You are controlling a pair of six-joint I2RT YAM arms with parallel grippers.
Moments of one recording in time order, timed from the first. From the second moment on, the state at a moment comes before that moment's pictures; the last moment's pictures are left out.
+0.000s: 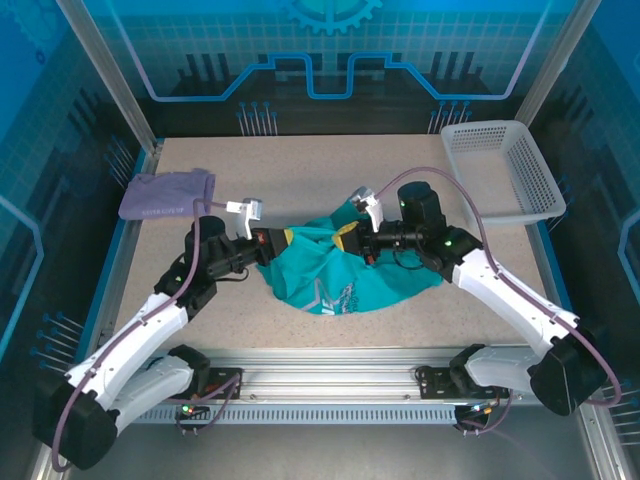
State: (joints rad) left arm -0.39 0.91 0.64 0.00 0.46 -0.64; right arm 0.55 1.21 0.97 -0.24 -0.72 0.12
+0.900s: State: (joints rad) left arm -0.54 0.87 0.73 -0.23 0.29 -0.40; right arm 0.53 1.30 0.95 0.00 -0.90 0.29
